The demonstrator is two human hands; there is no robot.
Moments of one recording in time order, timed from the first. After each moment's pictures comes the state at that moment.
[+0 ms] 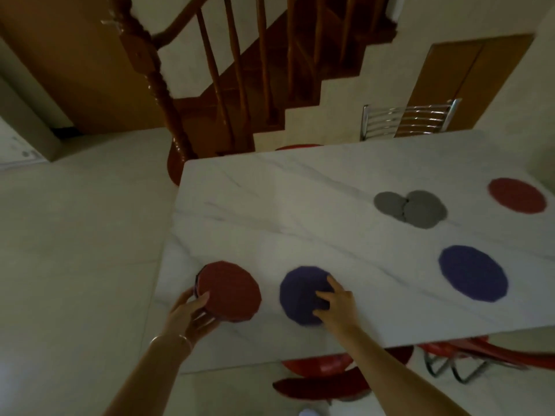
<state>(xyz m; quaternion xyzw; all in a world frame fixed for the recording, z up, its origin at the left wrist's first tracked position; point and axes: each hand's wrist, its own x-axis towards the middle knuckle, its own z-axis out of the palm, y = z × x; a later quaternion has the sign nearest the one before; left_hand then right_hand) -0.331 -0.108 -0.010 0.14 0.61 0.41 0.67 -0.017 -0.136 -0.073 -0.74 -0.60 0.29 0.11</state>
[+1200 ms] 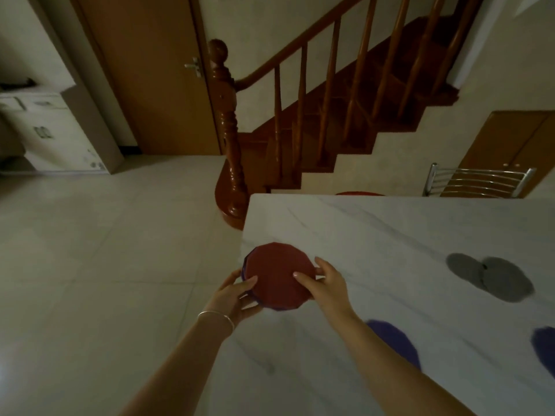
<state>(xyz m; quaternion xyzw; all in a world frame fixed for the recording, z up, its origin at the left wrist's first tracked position) -0.417 -0.019 0.054 0.19 0.52 0.44 0.71 -0.209 -0.012 0.049 -0.66 -0.47 0.42 0.41</state>
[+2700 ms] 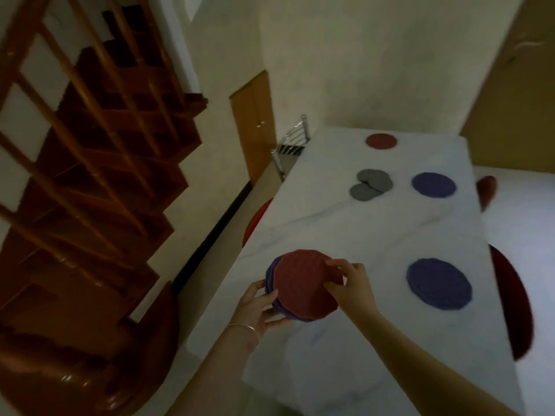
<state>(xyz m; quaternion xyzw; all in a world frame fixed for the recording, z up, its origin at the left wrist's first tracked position) -0.374 0.363 0.047 0.49 0.34 -0.08 0.80 -0.289 0.168 0.050 -0.86 -0.04 0.08 0.50</state>
